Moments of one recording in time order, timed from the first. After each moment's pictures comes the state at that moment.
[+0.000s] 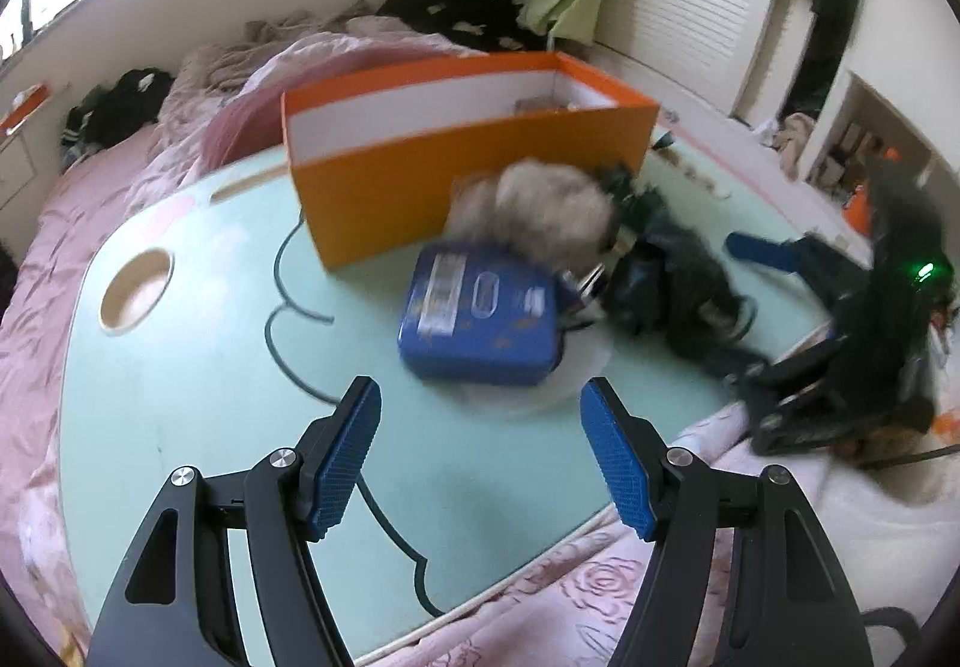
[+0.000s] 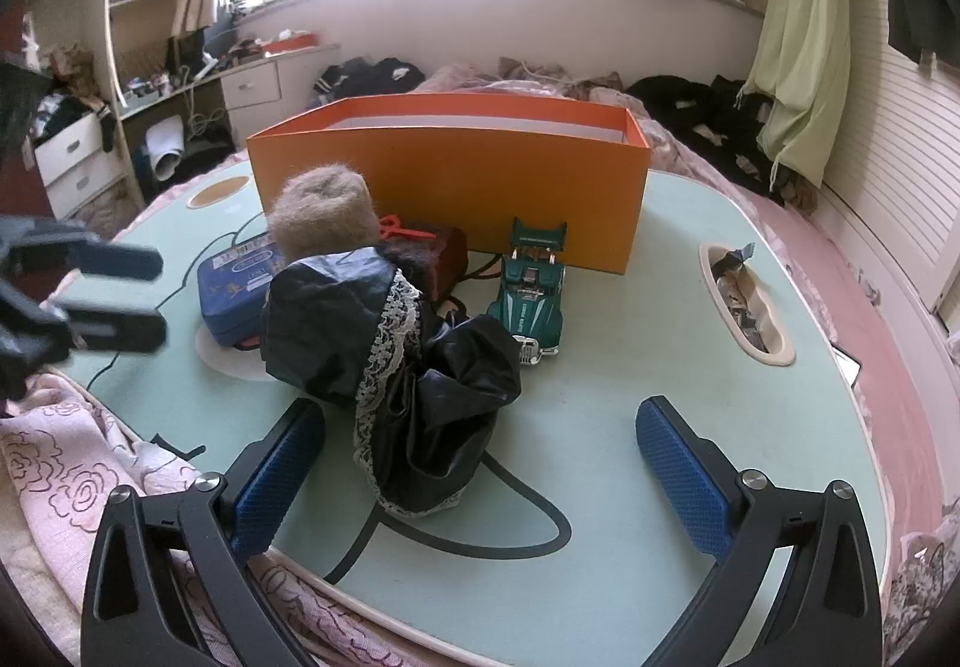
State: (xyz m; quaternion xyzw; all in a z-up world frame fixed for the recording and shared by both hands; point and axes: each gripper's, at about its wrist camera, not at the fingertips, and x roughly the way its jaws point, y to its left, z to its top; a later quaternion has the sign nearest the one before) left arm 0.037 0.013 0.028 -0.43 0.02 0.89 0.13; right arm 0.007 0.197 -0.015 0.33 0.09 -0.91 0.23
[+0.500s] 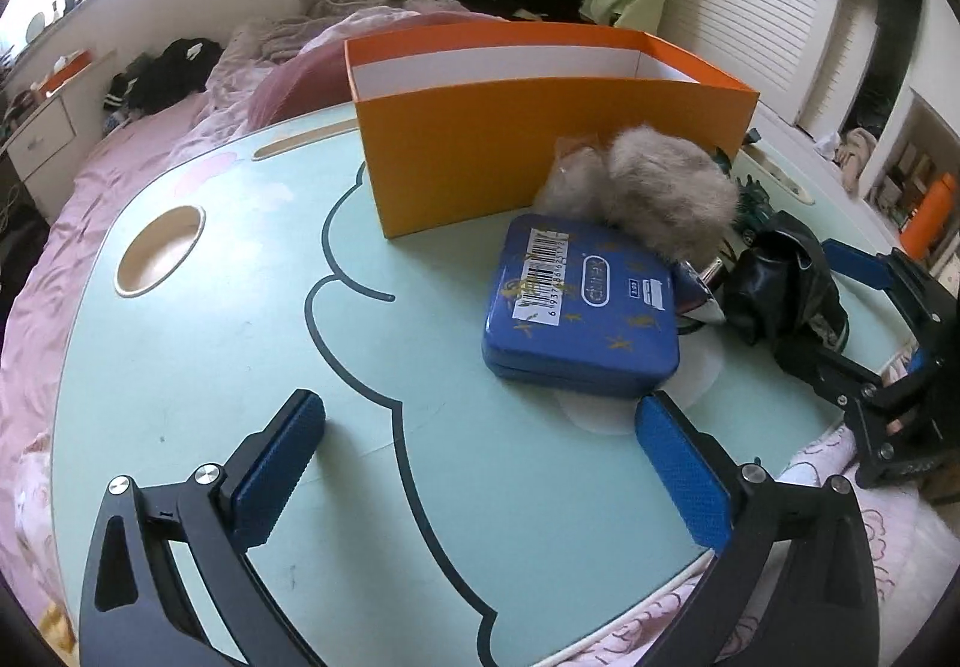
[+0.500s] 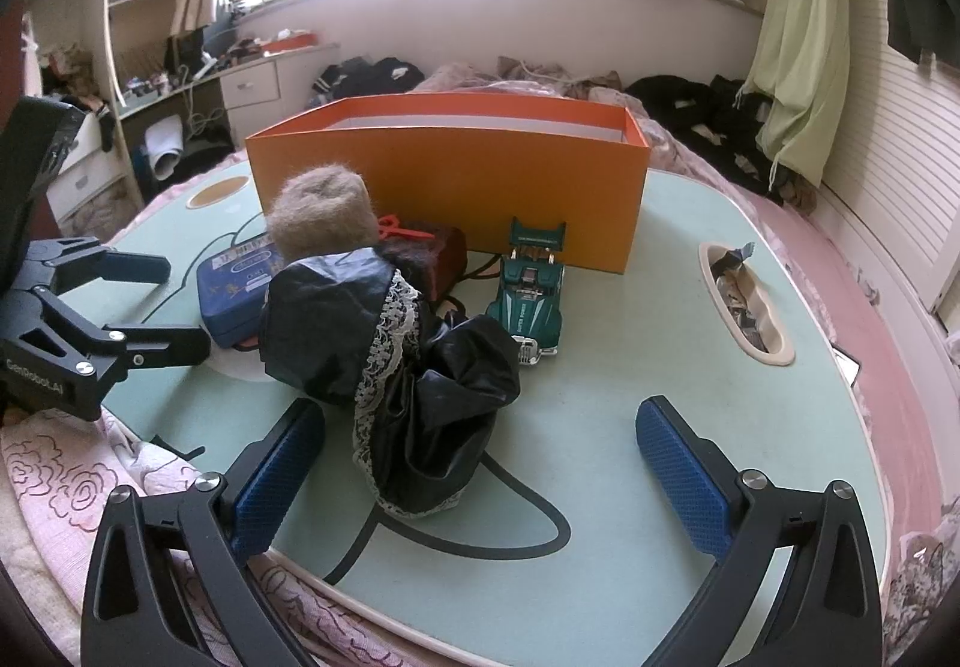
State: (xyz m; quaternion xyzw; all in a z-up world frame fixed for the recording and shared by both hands) left arm 0.021 0.000 0.009 -0.44 0.01 0.89 0.07; right arm 0.007 0.196 -0.015 0.33 0.09 -0.91 0.23
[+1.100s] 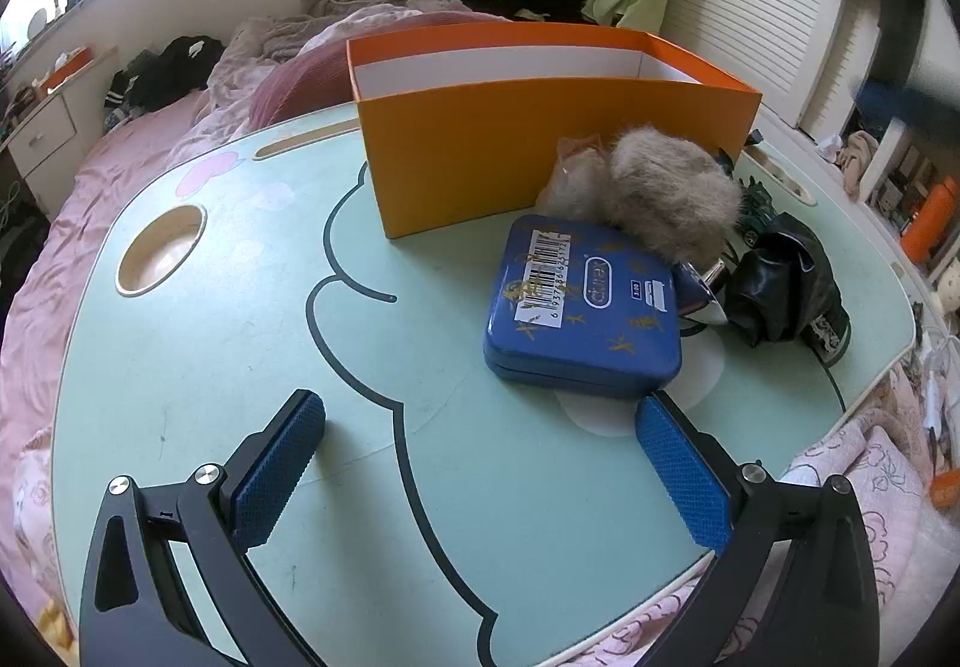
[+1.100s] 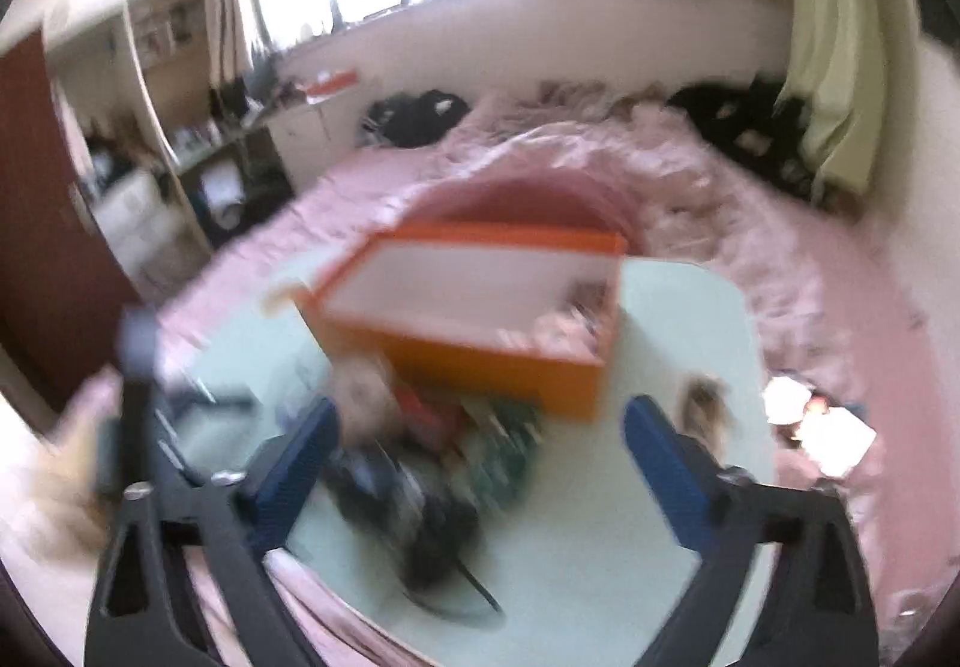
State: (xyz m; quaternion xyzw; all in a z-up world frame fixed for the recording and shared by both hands) left arm 0.019 0.001 0.004 -0.44 0.01 0.89 0.07; right arm -0.060 0.233 0.103 0.36 0.00 -0.87 0.32
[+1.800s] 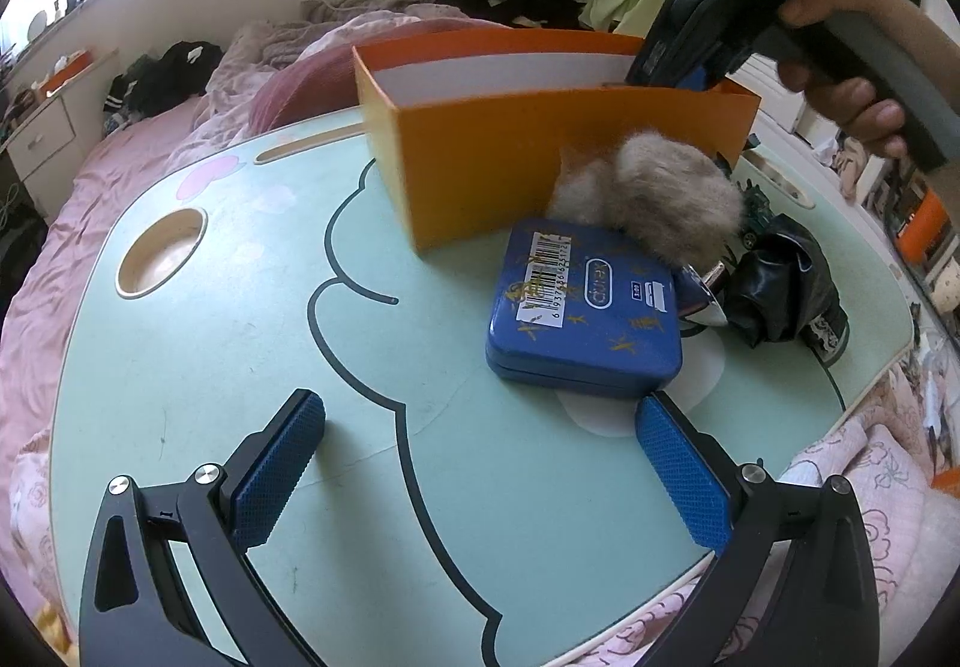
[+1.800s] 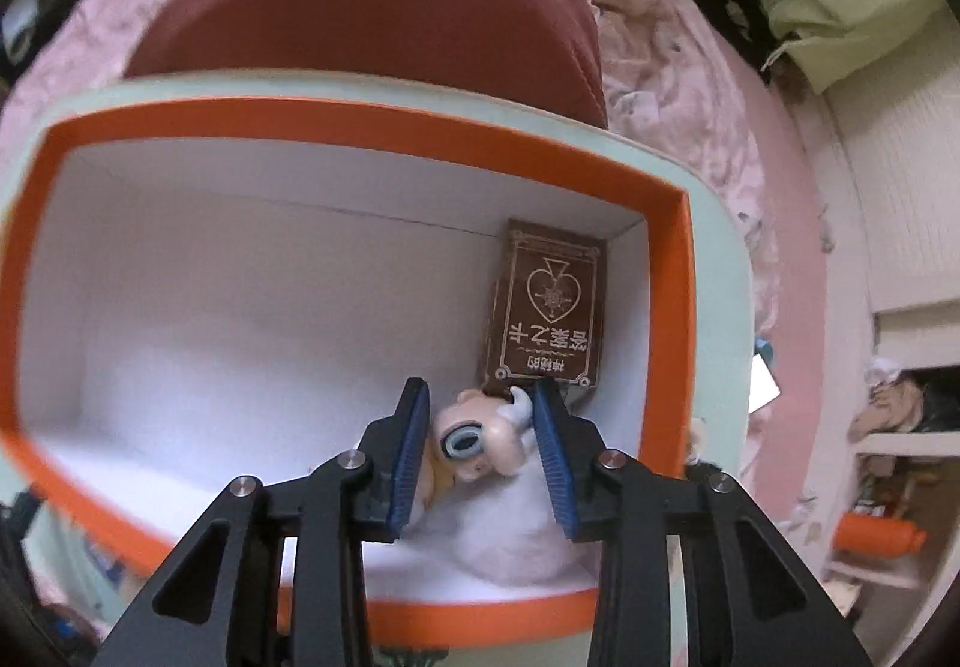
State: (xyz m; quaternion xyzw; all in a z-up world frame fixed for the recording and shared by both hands) left arm 0.022 -0.005 0.001 -0.43 0.01 0.90 0.08; right arm -0.203 0.116 0.015 0.61 0.23 -0.75 0.07
